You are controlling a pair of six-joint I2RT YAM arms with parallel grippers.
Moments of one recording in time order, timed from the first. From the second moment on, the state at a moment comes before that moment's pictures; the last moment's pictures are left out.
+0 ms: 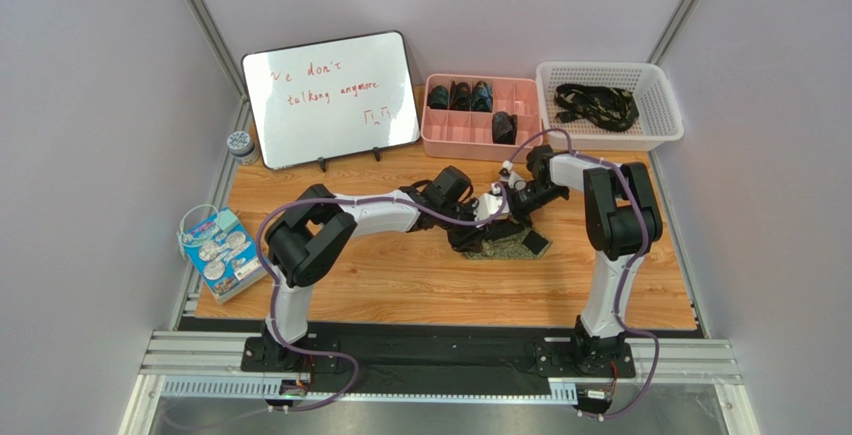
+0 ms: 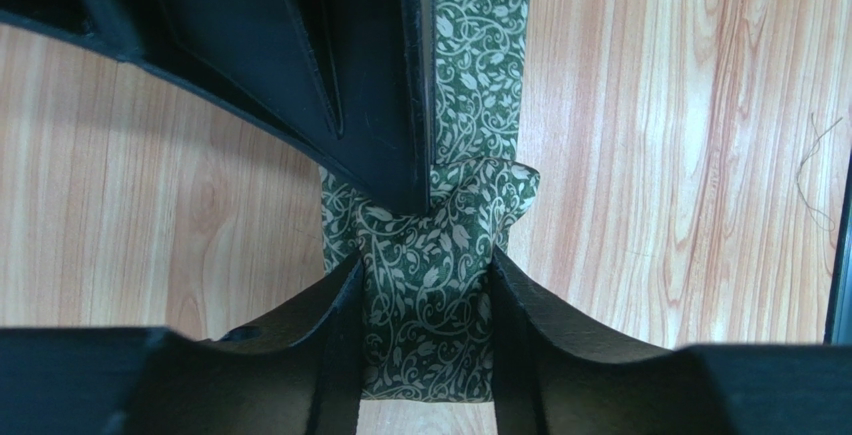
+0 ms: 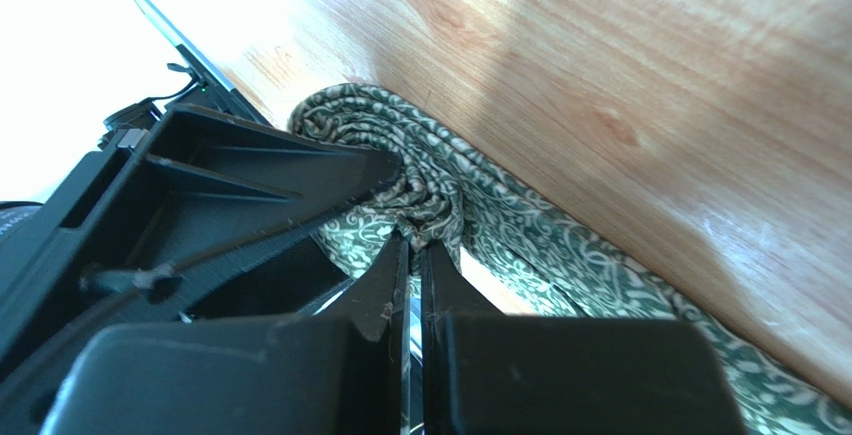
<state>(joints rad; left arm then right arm) -0.86 1.99 1.26 -0.13 0.51 0.37 0.17 2.00 1.21 -0.83 -0.84 0.12</state>
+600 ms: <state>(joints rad) -0.78 1.85 0.95 0.20 0.55 0.23 0.22 1.99 1.20 -0.82 -0.69 0.14</state>
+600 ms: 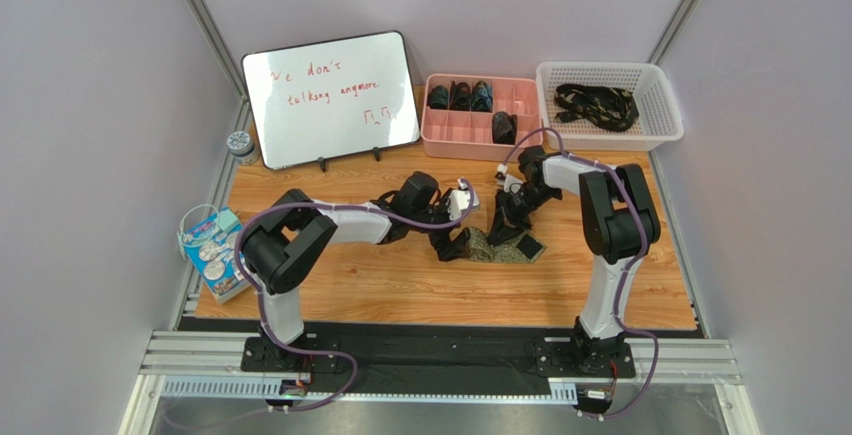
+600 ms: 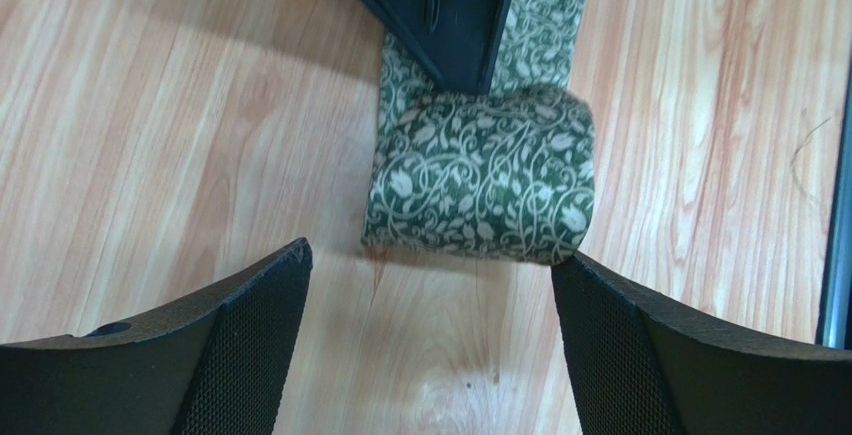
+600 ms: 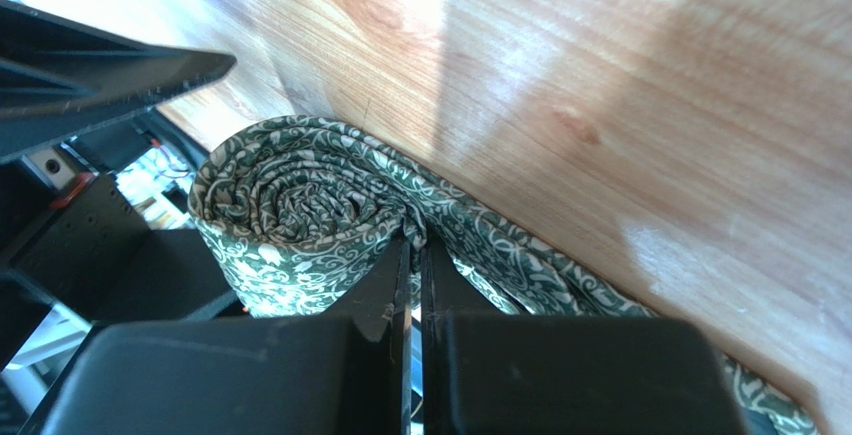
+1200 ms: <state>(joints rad) -0.82 1.94 1.01 0.31 0.63 0.16 0.24 1.97 1.18 -0.77 -0.68 0.22</state>
